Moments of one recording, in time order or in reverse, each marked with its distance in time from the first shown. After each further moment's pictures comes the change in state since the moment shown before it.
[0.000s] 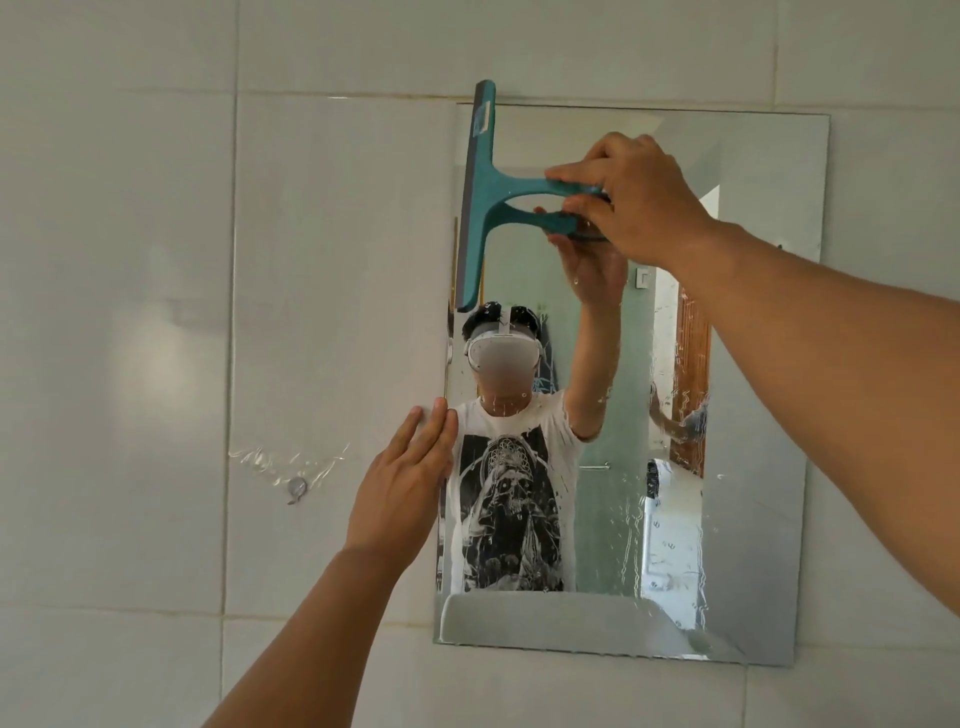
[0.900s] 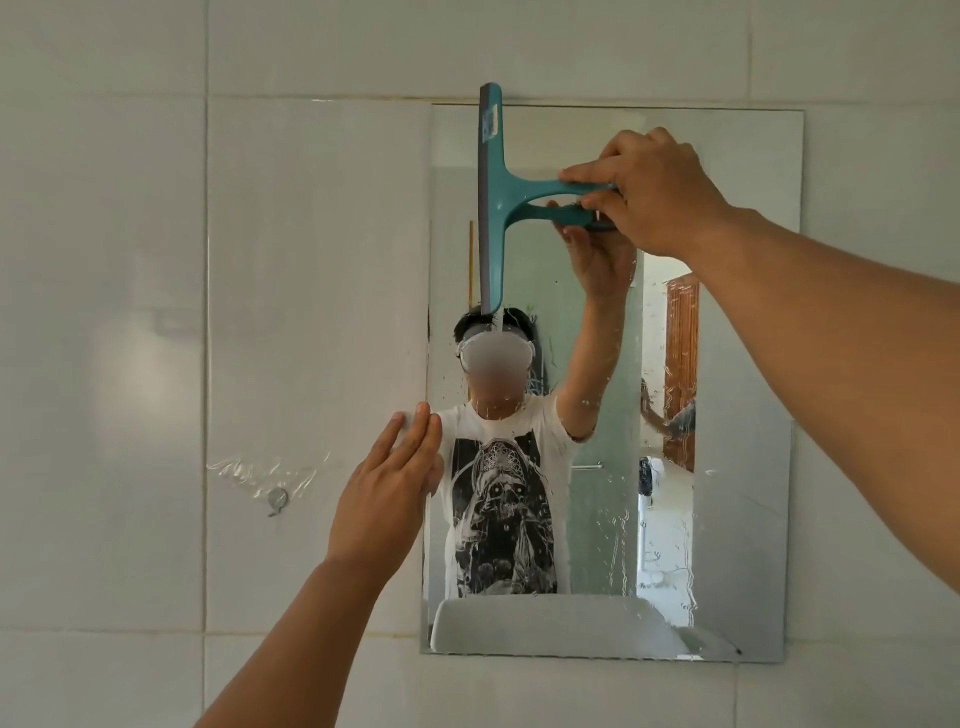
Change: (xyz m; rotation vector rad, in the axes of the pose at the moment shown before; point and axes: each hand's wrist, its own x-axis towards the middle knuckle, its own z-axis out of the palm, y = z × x) left_hand 0.000 -0.002 0.004 0.011 0.008 0.001; right_hand -0.008 0.031 -0.015 -0.128 -0.050 0.029
